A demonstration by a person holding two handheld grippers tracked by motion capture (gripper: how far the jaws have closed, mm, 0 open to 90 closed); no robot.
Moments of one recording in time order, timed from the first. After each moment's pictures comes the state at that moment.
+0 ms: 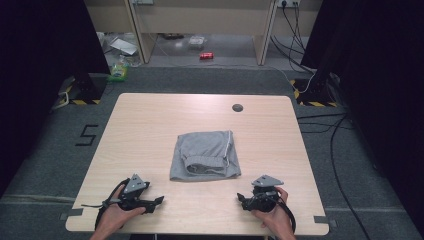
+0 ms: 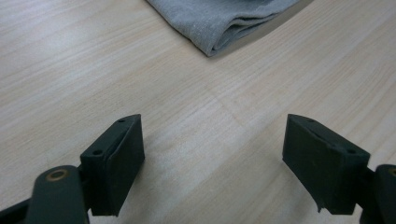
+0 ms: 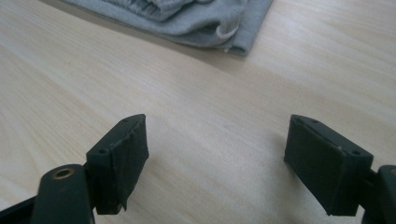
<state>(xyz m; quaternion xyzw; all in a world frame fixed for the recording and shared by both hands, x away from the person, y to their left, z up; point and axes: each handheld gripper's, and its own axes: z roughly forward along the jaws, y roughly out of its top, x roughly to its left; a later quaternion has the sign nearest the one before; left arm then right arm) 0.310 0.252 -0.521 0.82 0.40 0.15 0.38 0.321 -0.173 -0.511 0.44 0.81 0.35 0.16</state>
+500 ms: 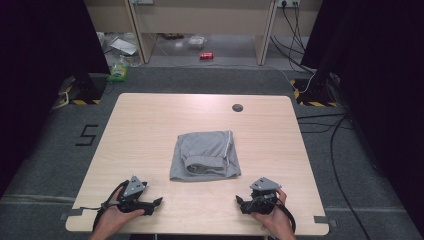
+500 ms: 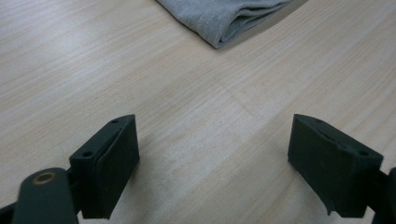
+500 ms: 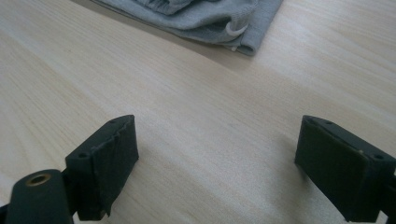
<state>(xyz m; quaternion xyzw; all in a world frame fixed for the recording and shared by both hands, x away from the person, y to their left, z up) 0.307 0.254 -0.523 0.82 0.39 0.17 0.38 0.319 -0.171 -0.517 0.41 0.82 0.35 0.18</state>
